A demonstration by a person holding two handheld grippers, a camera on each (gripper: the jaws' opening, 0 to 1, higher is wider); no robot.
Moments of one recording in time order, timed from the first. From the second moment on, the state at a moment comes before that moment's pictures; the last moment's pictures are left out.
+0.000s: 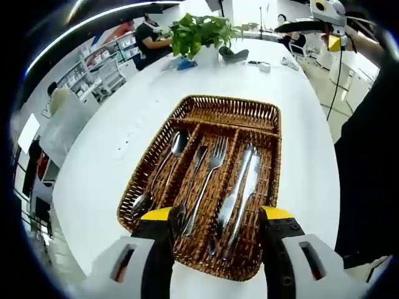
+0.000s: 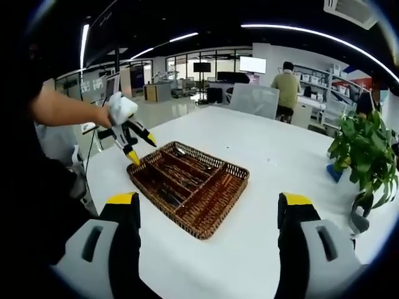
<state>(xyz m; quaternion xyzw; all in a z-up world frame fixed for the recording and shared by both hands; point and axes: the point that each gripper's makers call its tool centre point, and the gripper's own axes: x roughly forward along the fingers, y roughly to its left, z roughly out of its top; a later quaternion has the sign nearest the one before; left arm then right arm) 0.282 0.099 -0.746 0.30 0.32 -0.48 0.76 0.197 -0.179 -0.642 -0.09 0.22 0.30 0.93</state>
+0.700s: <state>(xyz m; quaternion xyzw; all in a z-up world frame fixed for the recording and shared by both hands) 0.245 0.155 -0.654 0.14 0.22 -0.35 0.90 0.204 -0.167 -0.632 -0.07 0.21 0.27 0.94</state>
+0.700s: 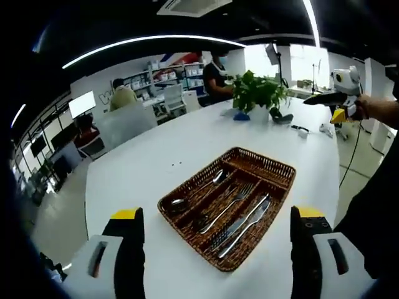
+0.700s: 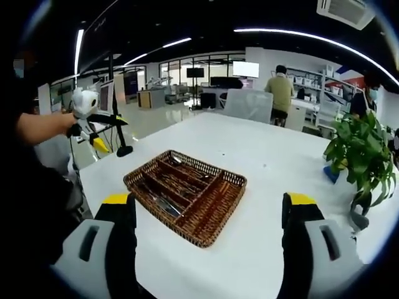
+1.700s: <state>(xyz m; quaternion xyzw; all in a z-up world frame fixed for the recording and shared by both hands) 0.172 0.244 -0.658 0.08 0.23 -0.29 0.93 0.182 -0.131 -0.639 -0.10 0.22 0.21 0.95</state>
